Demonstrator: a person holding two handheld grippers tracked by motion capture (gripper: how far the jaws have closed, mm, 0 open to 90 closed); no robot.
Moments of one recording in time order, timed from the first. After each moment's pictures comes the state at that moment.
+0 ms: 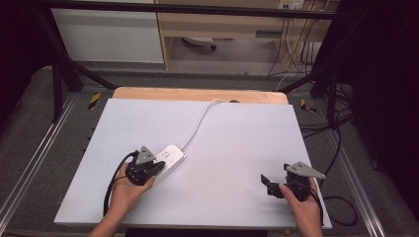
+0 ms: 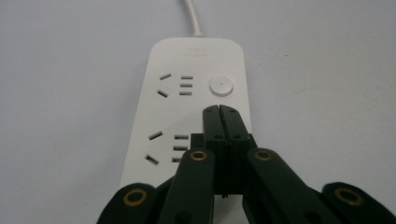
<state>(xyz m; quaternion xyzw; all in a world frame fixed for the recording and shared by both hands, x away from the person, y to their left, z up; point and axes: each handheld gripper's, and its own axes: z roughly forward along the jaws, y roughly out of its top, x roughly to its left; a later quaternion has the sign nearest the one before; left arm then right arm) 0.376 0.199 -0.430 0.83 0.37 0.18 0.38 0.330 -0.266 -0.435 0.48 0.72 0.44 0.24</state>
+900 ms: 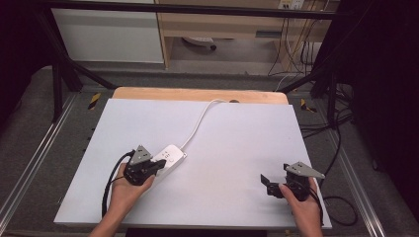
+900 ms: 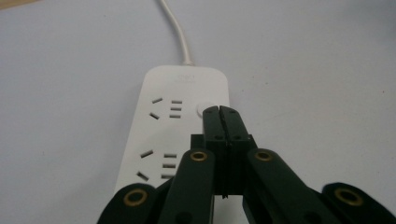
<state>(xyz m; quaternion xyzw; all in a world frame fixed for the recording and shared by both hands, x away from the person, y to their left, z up) 0.370 0.203 -0.420 0.80 0.36 0.18 0.43 0.331 -0.266 -0.436 0.48 0.72 0.44 0.24</state>
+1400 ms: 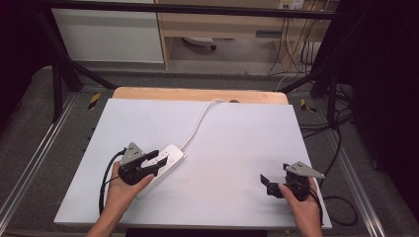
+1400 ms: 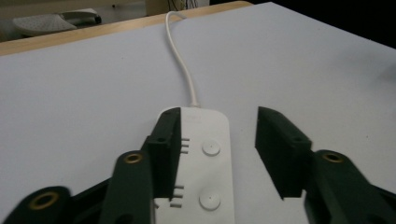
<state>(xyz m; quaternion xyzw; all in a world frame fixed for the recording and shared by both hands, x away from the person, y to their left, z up) 0.366 0.212 -0.407 0.76 0.37 0.20 0.50 0.331 -0.266 -0.436 0.48 0.72 0.44 0.24</state>
